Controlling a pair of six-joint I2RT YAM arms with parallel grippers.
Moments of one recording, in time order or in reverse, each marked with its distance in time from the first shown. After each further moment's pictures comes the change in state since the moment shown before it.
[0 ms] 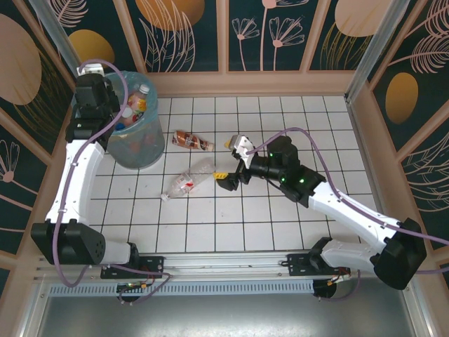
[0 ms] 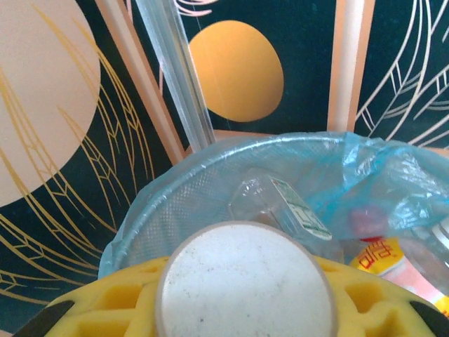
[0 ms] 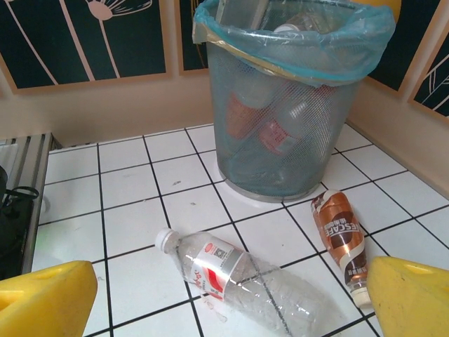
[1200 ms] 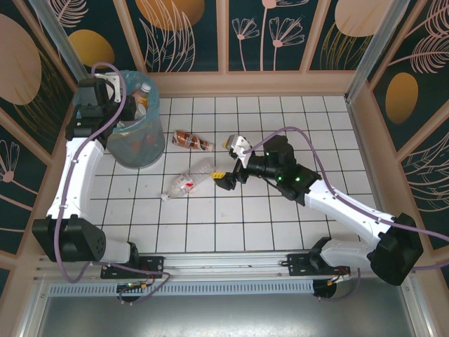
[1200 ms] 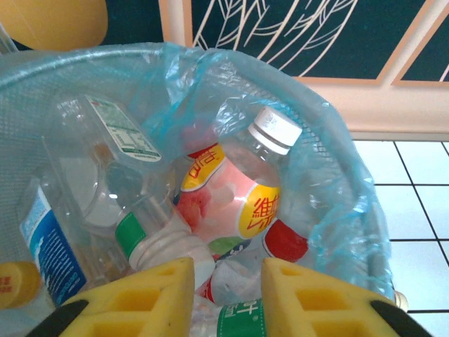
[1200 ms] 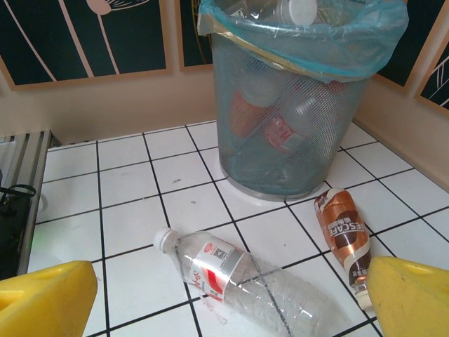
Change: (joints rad) left arm 0.016 0.023 0.003 -0.147 0.485 -0.070; right arm 0.000 0.041 0.000 0.034 -0.008 0.001
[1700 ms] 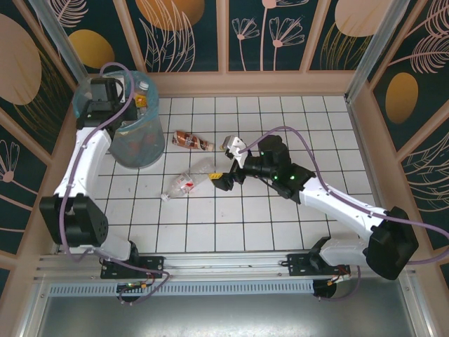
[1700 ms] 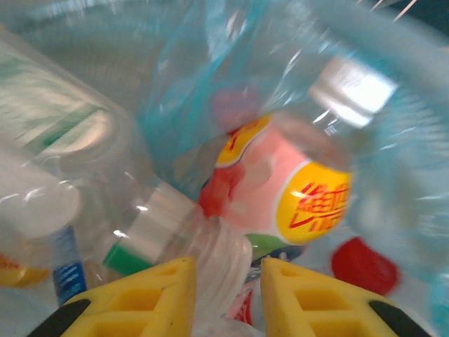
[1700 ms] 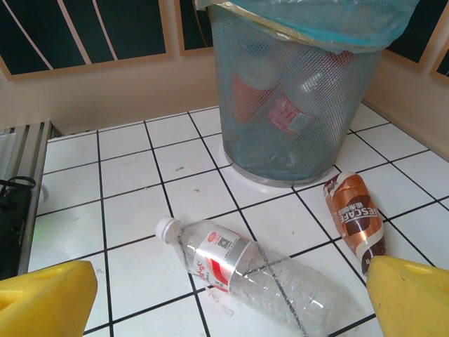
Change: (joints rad) left arm -0.006 0.149 0.027 0.008 -0.158 -0.001; right arm 0.003 0.055 0.000 0.011 -0.003 0.015
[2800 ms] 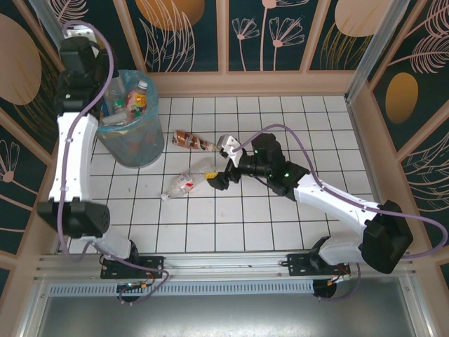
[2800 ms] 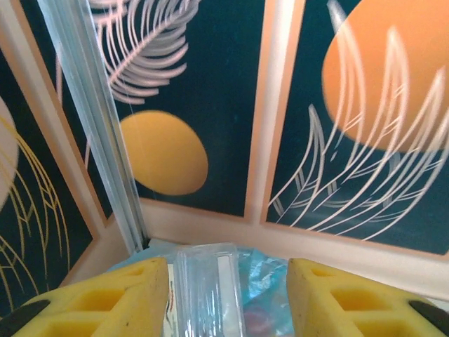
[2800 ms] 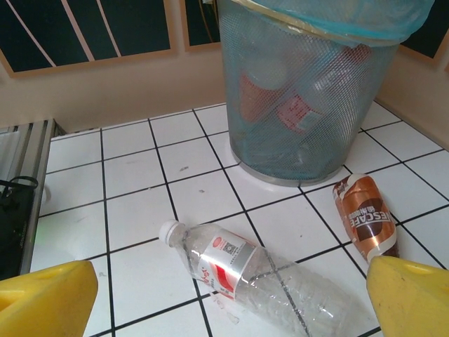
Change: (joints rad) left arm 0.012 0.103 0.468 0.020 -0.124 -0.048; right arm 0.021 0.057 0.040 0.001 0.003 0.005
